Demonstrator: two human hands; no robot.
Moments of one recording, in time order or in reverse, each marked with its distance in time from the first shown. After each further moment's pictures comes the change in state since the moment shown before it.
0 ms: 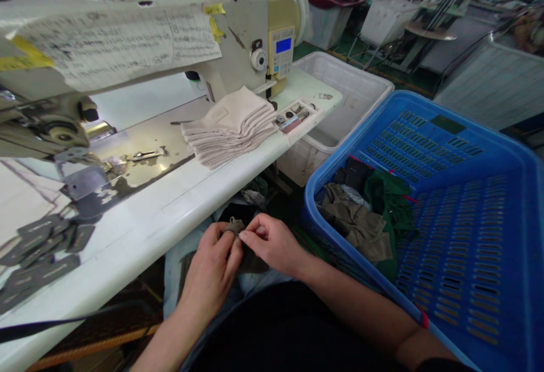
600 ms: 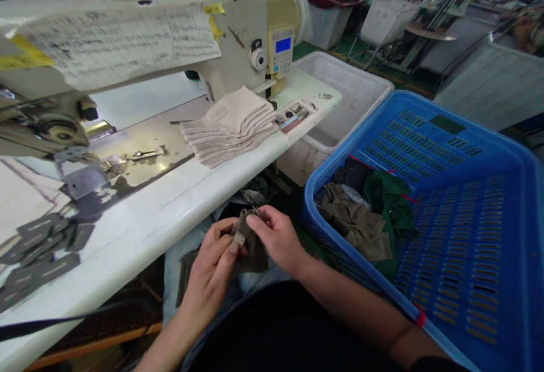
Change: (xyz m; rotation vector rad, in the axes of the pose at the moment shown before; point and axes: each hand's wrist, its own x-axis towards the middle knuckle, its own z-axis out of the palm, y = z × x) left_hand -0.005 0.005 -0.001 -0.358 0.028 -0.047; right_hand 0.003 -0.005 0.001 0.167 0.157 -0.089
